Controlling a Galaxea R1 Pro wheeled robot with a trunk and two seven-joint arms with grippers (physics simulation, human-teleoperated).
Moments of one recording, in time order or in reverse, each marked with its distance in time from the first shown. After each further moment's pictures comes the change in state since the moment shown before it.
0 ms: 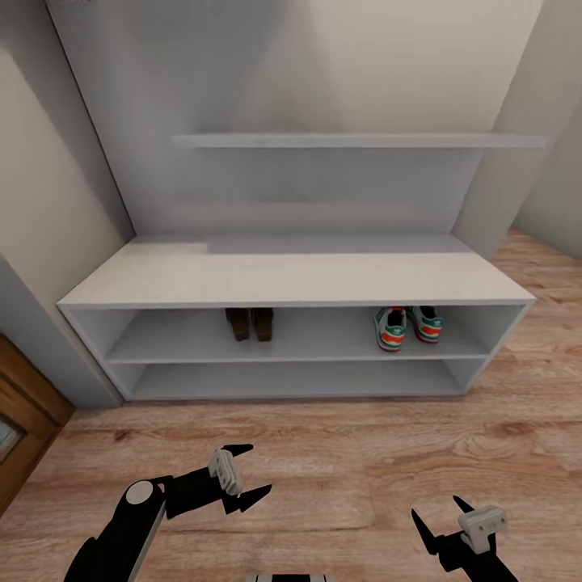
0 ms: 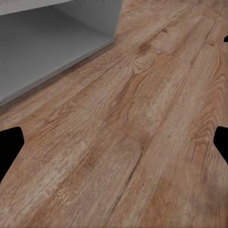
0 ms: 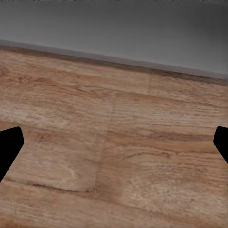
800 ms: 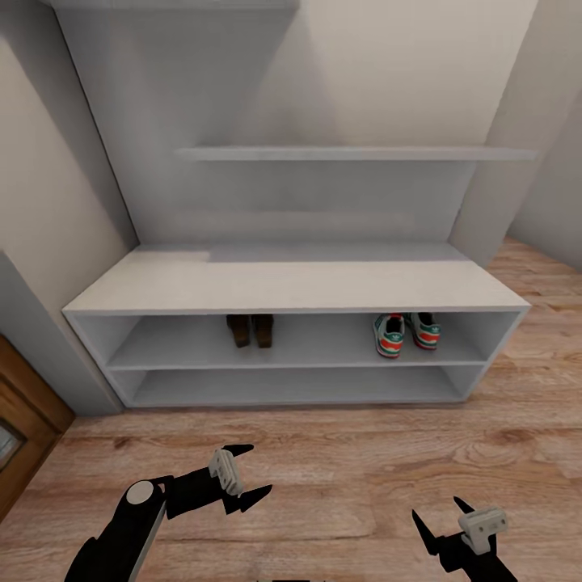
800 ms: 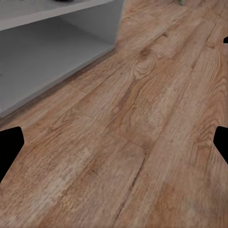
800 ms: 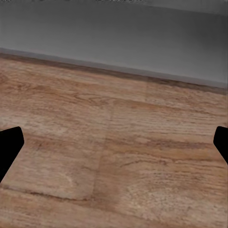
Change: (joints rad) left arm 0.000 -0.001 -0.001 0.000 0.000 0.000 0.000; right arm -0.001 0.001 -0.001 0.006 0.000 0.000 0.000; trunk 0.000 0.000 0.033
